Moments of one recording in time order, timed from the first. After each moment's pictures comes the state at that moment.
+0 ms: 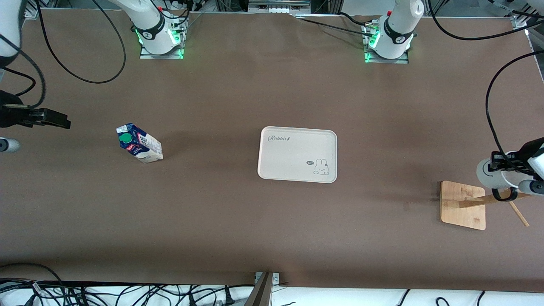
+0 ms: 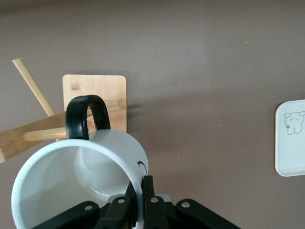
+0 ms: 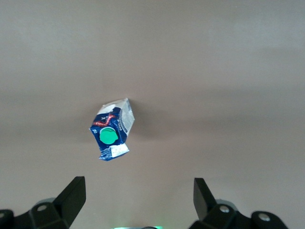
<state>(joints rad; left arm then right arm) 0.06 0.50 0.09 -1.13 -0.05 1.55 0.30 0.34 0.31 -0.43 -1.30 0.04 1.42 -0.06</state>
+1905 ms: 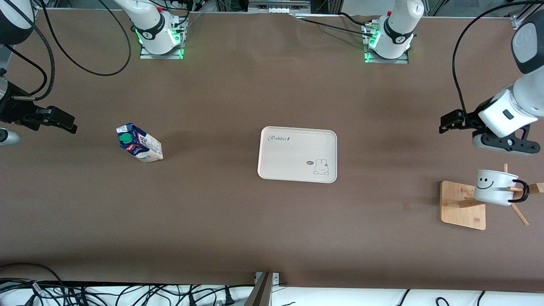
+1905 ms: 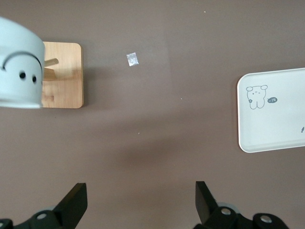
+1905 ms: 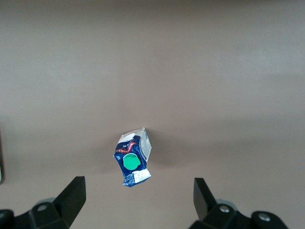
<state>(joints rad) -0.09 0.07 0.09 -1.76 -0.06 1.77 0.15 -0.01 0.16 0.02 -1.46 -0.02 1.63 0.09</state>
